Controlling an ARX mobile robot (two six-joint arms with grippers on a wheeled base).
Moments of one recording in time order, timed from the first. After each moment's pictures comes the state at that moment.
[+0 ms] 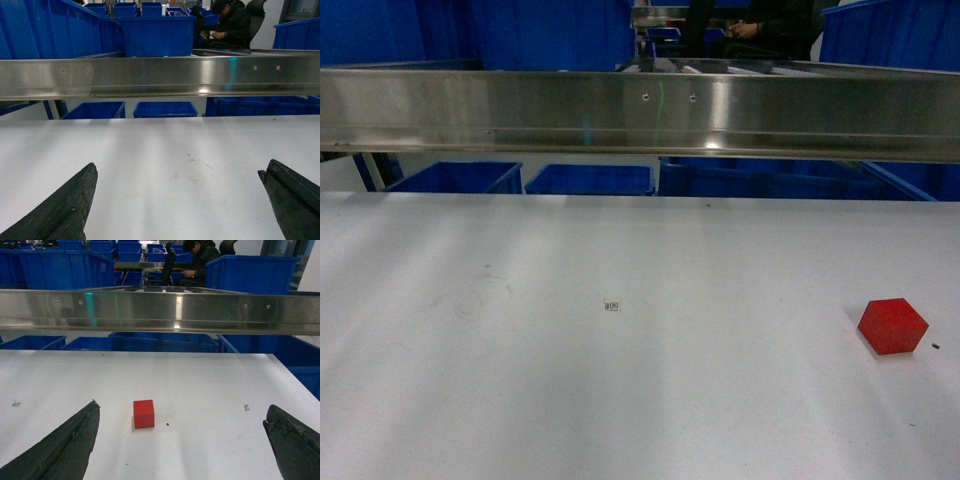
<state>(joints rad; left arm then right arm) 0.00 0.01 0.01 0.00 0.00 0.00 0.00 0.01 0.01 0.00 0.00 0.00</state>
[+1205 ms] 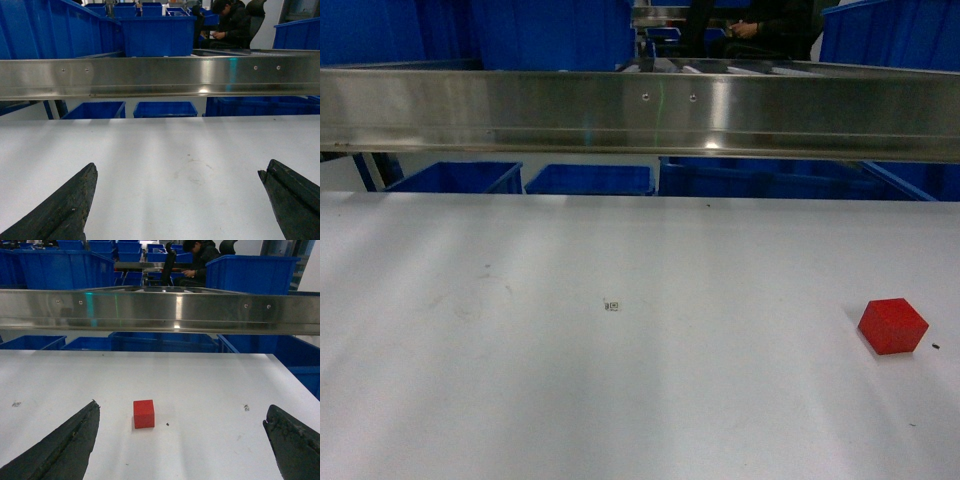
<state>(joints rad) 0.00 0.01 0.01 0.00 0.00 0.00 0.00 0.01 0.01 0.00 0.00 0.00</state>
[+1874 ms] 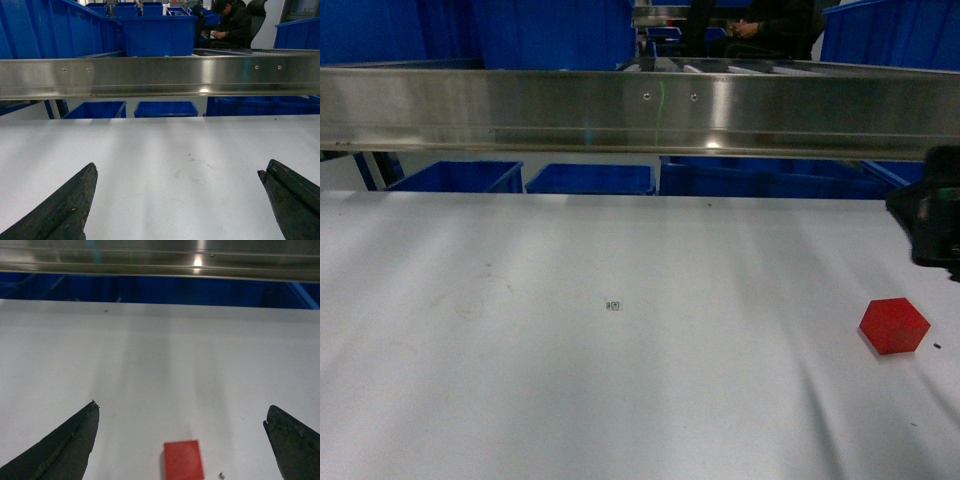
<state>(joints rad) 0.00 0.01 0.01 0.00 0.00 0.00 0.15 1.52 0.63 0.50 0.07 0.07</state>
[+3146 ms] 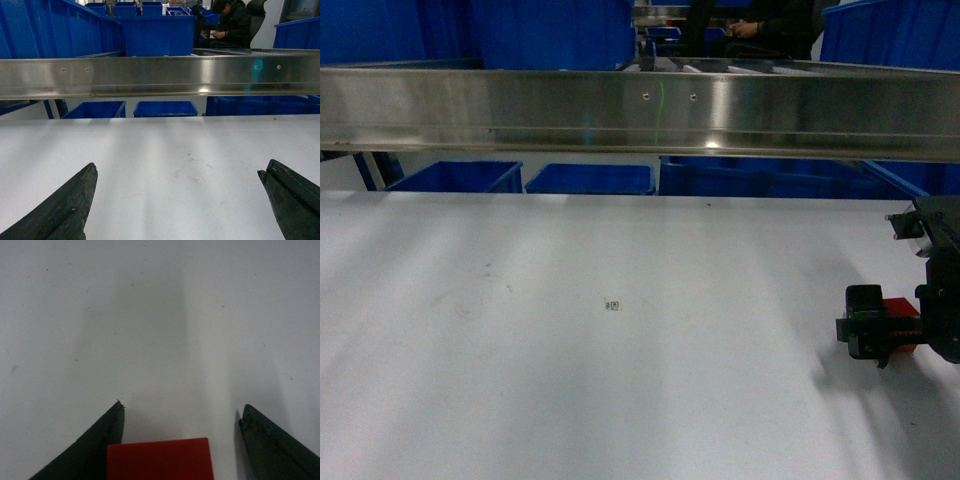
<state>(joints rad) 0.00 0.01 0.01 0.00 0.00 0.00 0.09 2.05 0.79 0.65 0.08 0.01</state>
